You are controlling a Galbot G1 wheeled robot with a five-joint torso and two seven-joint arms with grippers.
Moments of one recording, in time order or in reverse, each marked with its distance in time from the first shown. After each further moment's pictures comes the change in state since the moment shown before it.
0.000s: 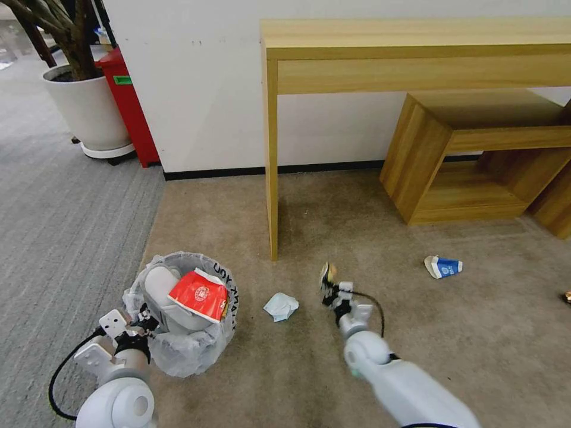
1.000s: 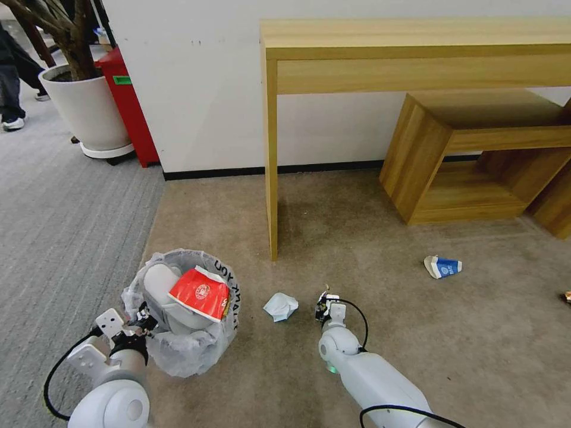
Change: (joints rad) left arm 0.016 0.003 -0.015 -0.039 -0.032 0.008 -0.003; right arm 0.092 0.317 -0.018 -0.476 -0.078 -0.375 0.406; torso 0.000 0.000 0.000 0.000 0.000
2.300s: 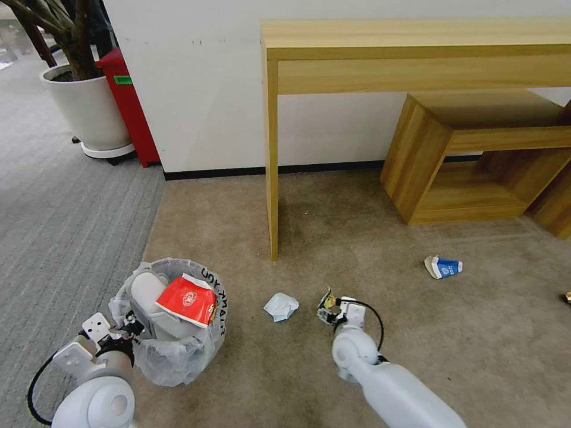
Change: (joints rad) left arm -0.019 0.011 -0.066 0.016 -0.040 0.080 -0.045; right arm -0.097 -0.097 0.014 0.326 0.203 -0.118 0.186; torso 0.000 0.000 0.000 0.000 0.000
